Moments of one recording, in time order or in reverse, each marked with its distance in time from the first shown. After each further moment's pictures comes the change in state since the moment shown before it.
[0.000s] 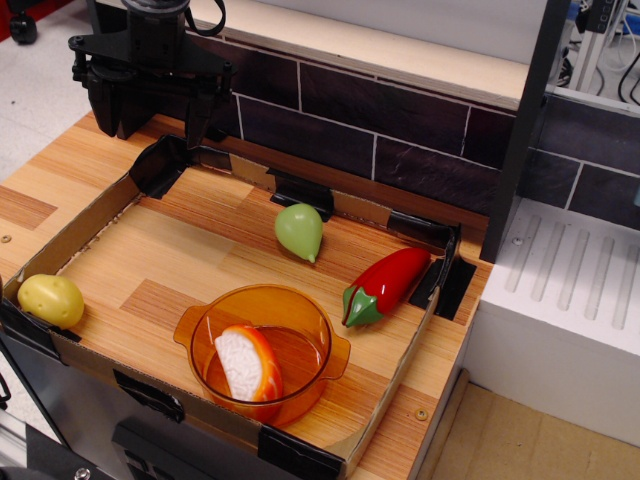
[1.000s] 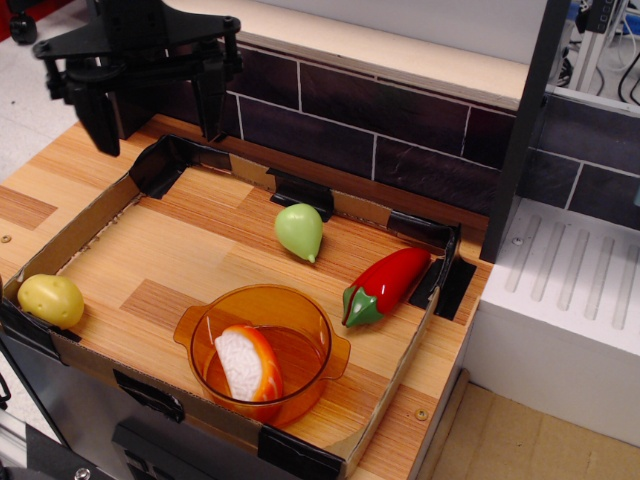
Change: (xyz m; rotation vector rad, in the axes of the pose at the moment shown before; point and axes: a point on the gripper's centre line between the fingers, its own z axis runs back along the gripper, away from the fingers) arm -0.064 -0.010 0.067 -0.186 0.081 0.294
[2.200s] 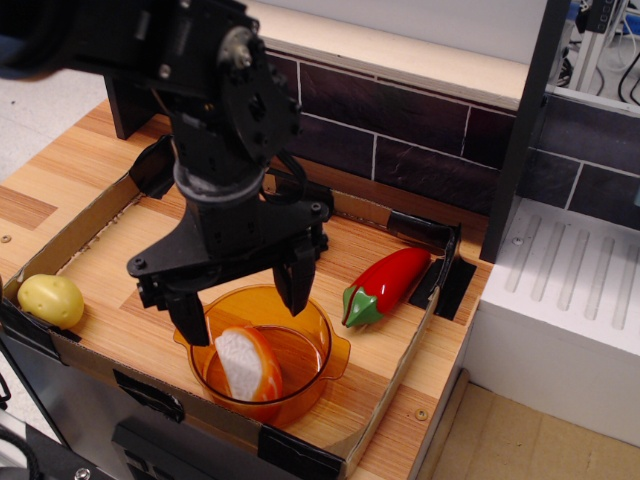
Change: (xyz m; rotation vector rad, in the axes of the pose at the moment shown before) arm -0.087 -0.022 -0.062 -0.013 0.050 0.126
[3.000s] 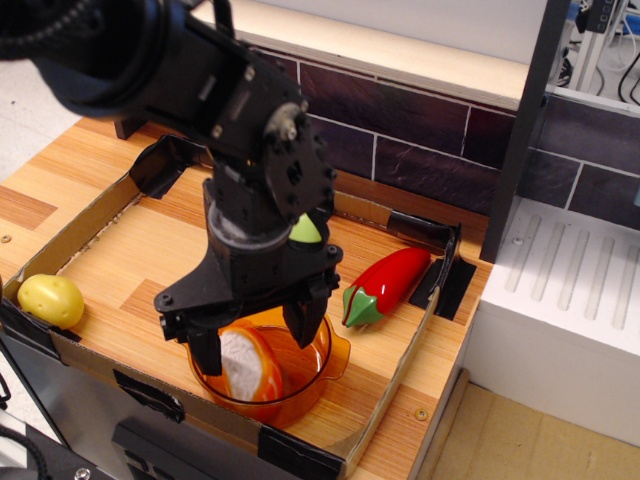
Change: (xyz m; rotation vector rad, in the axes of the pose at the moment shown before) arm -0.010 -0.003 -0.027 0.069 -0.030 -0.012
